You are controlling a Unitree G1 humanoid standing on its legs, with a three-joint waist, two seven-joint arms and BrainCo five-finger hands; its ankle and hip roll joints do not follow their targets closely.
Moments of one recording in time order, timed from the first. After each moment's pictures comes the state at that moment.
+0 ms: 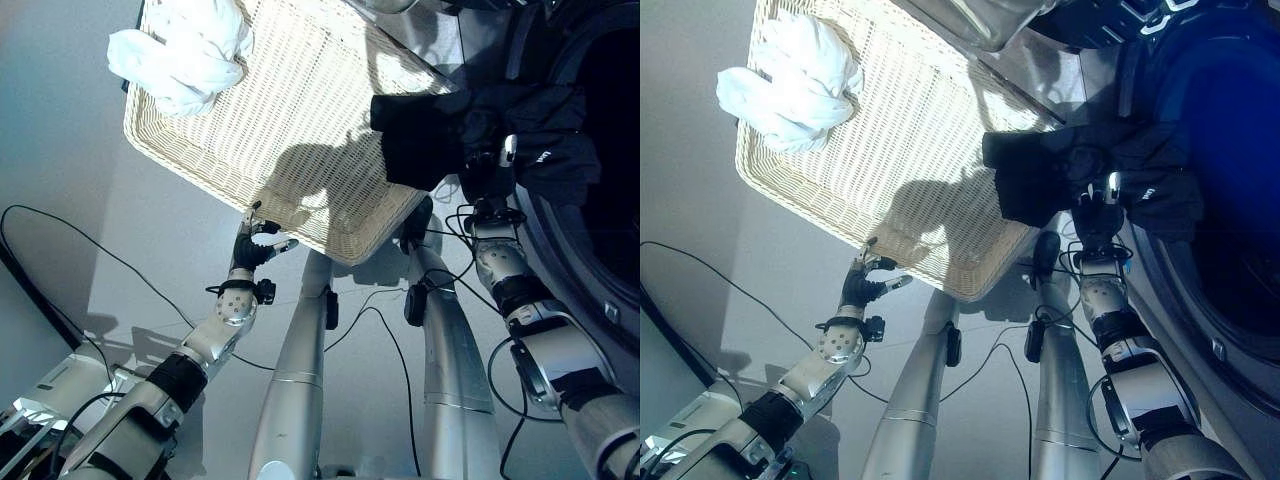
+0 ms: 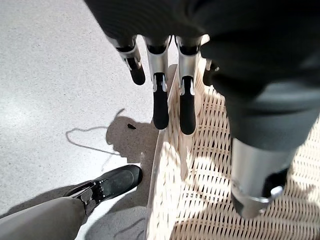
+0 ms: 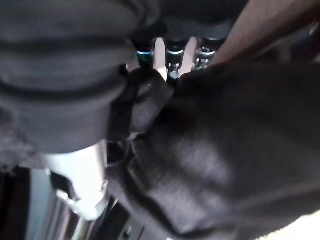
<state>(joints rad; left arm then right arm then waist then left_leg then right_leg) -0.46 0.54 -0.57 0.34 -0.38 -0.14 0.54 -0.89 -0.46 0.17 0.86 1.75 -0.28 0.48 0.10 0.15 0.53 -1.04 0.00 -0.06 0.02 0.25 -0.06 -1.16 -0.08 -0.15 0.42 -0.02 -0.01</state>
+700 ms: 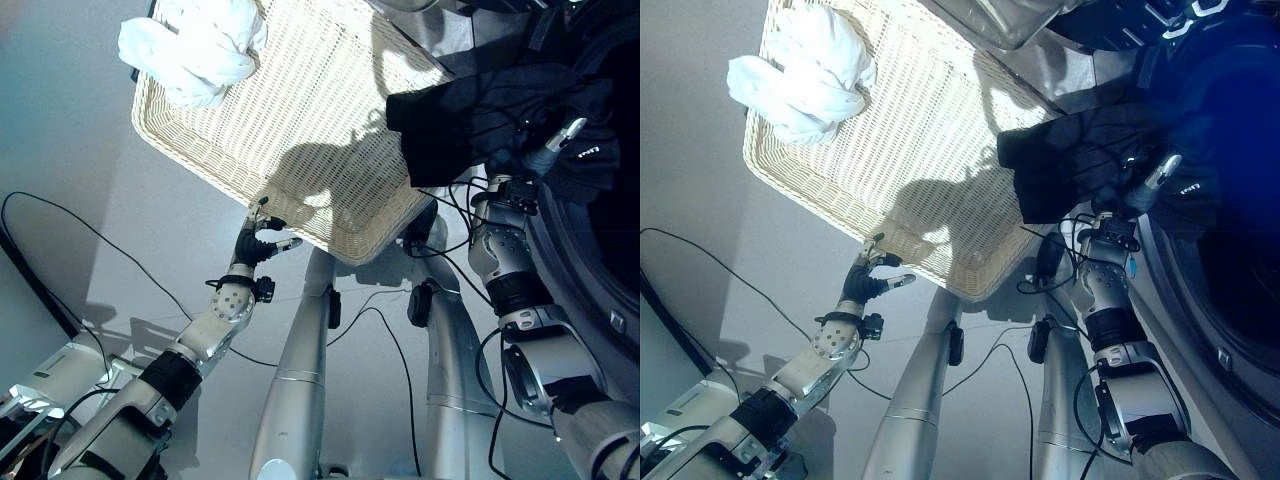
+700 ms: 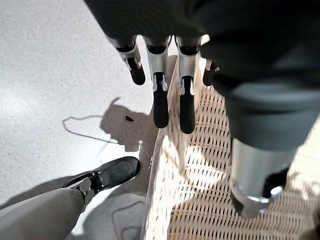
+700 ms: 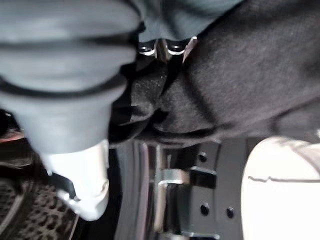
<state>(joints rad) -0.46 0.57 -0.56 0.28 -0.39 -0.11 0.47 -0.82 -0.38 0.04 0.47 1.96 -0.51 0.39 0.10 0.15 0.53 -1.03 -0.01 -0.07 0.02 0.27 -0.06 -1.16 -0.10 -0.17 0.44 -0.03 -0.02</state>
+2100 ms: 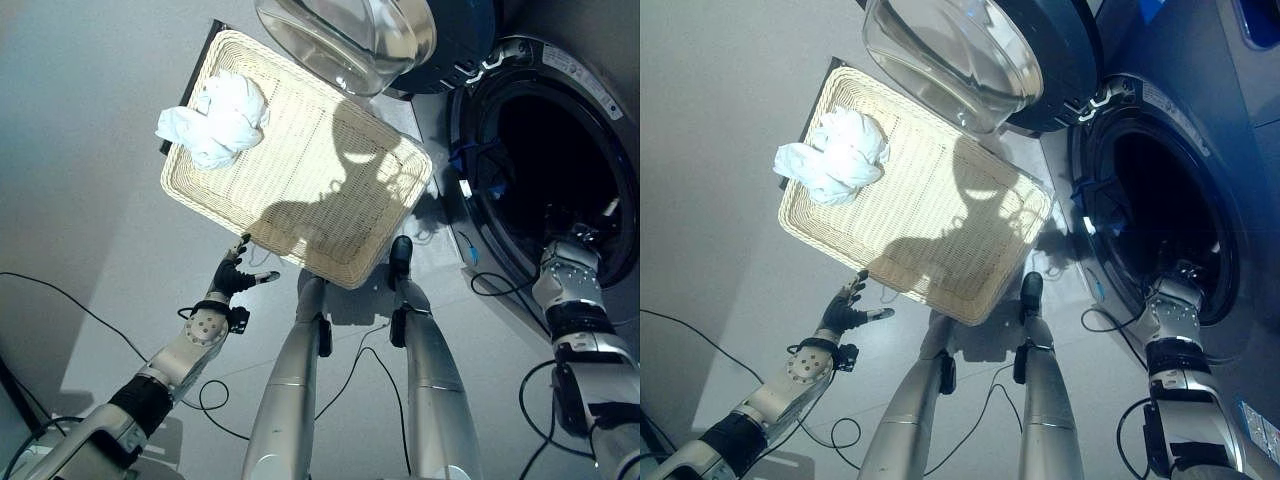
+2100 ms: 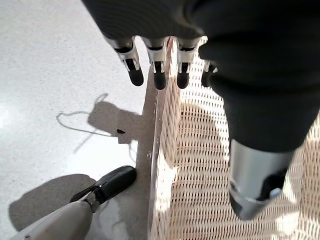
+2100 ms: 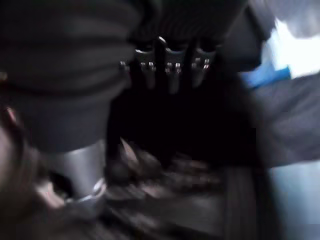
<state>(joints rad) -0.34 0.64 -0.55 0.33 -0.42 -0.07 0.40 -0.56 -0.53 -0.04 0.63 1.73 -0.37 -0.09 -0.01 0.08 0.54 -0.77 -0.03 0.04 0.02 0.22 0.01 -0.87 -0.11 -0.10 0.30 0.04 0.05</state>
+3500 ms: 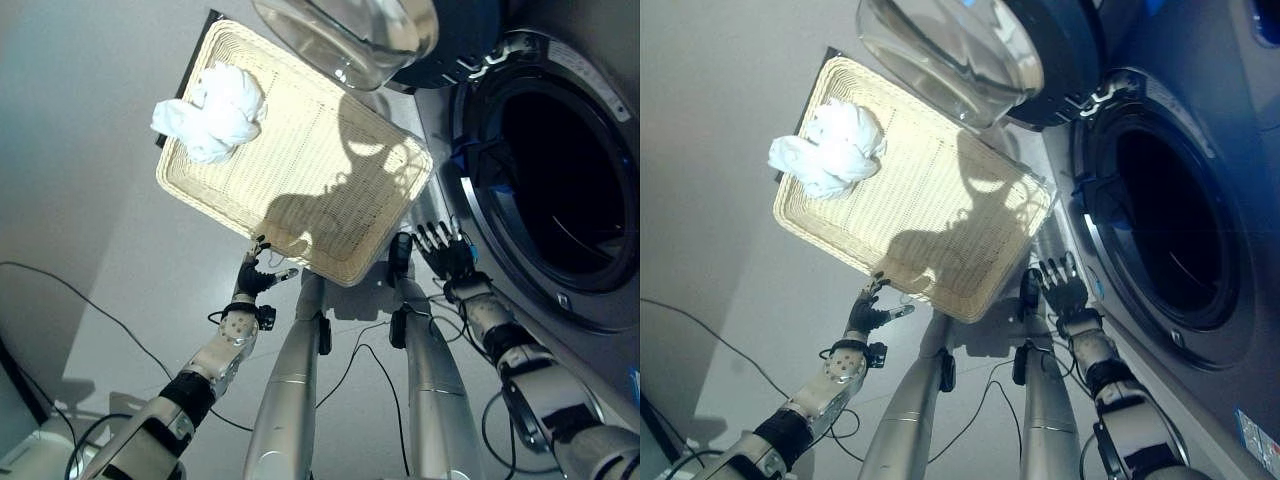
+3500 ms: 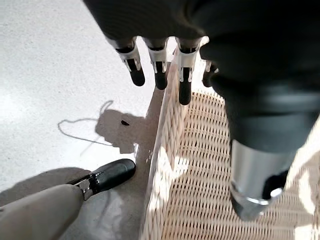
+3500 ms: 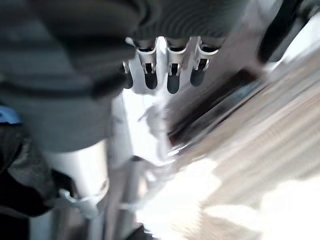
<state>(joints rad) -0.46 0.46 -0.59 0.53 -0.38 -0.16 0.48 -0.84 -0.40 0.05 1.09 1.74 0.02 0.16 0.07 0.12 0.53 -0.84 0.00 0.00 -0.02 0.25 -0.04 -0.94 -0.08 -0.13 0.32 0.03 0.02</state>
